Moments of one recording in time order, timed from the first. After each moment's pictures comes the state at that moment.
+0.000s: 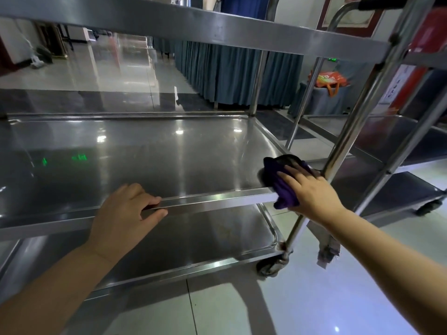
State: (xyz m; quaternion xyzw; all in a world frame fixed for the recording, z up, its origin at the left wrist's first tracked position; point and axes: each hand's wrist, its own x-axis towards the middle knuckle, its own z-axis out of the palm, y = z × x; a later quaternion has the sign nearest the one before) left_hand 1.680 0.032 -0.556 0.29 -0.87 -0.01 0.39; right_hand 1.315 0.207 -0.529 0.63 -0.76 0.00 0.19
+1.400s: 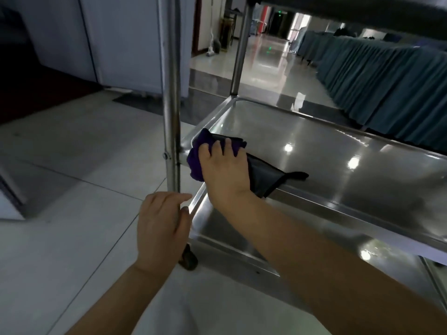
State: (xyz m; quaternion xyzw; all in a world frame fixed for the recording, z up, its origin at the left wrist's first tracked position) left_hand 2.073 -0.020 -0.625 0.54 -0.65 0.02 0.53; right_hand 1.962 -0.096 -0.551 0.77 -0.59 0.00 0.25
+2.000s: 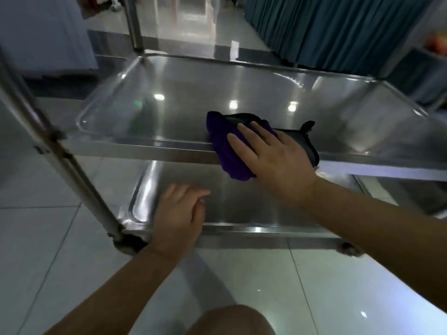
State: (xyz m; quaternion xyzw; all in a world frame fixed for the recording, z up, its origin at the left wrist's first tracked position) left_hand 1.932 -0.038 -0.662 0.38 -0.81 -0.10 0.44; right_hand 1.723 -0.014 -0.564 0.77 -0.55 0.03 0.33
